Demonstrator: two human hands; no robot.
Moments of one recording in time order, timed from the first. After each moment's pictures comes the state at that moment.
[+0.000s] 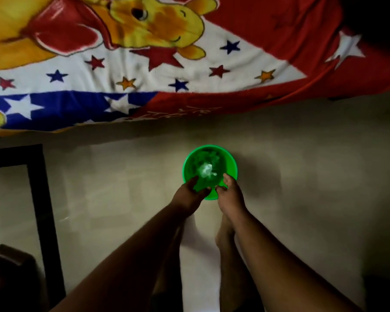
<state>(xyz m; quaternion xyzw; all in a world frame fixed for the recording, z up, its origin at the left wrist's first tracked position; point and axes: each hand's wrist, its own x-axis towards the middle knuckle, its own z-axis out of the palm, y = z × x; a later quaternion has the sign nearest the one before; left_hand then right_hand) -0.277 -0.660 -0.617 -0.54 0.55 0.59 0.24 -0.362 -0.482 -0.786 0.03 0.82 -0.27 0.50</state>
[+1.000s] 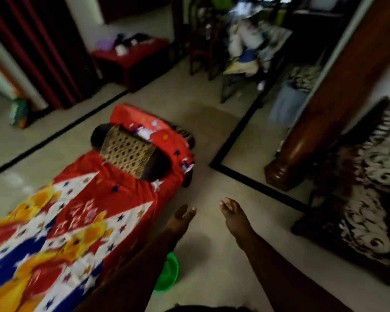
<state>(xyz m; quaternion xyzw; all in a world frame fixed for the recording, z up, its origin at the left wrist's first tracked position) -0.371 -0.493 -0.096 -0.18 0.78 0.57 0.21 -0.372 -0.301 -0.090 0.21 0.76 -0.60 0.13</state>
